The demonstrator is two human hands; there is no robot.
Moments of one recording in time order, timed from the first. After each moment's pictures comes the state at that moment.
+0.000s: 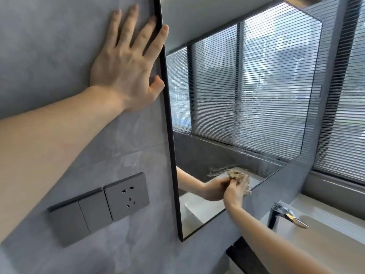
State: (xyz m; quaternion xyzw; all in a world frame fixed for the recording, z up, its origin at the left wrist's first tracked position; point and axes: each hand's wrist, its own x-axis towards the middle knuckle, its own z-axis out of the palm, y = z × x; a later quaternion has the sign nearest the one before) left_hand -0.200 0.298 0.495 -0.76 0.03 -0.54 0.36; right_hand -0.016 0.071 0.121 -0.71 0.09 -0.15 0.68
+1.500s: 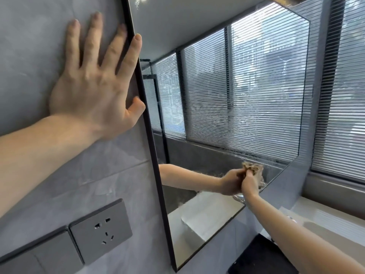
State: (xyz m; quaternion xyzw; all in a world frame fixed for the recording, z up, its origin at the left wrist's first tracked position) left_hand -0.196 0.292 0.475 -0.77 0.02 -0.54 0.34; right_hand 0.098 0.006 0.138 -0.67 0.12 -0.20 0.71
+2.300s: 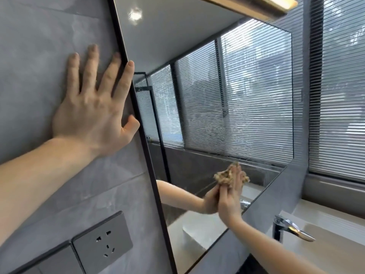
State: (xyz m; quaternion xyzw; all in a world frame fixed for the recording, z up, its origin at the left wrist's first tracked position) left_hand -0.197 0.290 0.475 -0.77 0.02 -0.54 0.34; right_hand 0.005 0.064 0.149 -0.72 -0.09 -0.35 0.60
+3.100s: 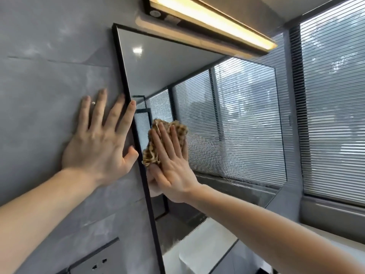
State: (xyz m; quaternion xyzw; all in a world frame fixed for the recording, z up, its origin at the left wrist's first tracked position) left_hand -0.202 0.287 0.476 -0.77 0.03 -0.54 0.34; right_hand -0.083 0.124 0.373 -0.72 -0.43 -0.47 0.29
